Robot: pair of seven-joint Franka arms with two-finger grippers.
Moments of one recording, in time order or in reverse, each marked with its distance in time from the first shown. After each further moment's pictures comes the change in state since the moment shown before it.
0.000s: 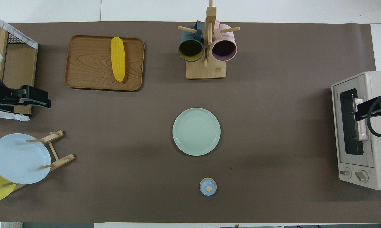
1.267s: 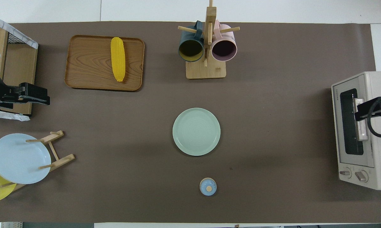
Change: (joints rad) left arm 0.000 0.000 0.001 0.001 0.000 0.035 -0.001; right arm 0.001 -0.006 0.000 0.000 0.000 -0.002 -0.029
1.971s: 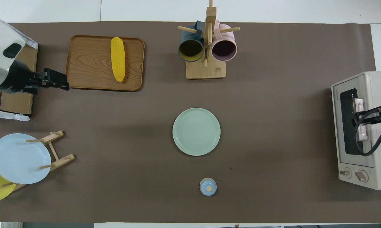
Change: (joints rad) left arm -0.007 0.132 -0.003 0.005 -0.070 0.135 0.000; right arm 0.002 -0.084 0.002 -0.234 0.000 0.200 -0.130
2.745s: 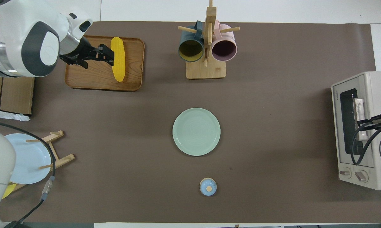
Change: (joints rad) left arm -0.110 0.571 0.035 0.441 -0.011 0.102 -0.013; right arm -0.061 -0.047 -0.006 -0.188 -0.127 0.188 -0.039
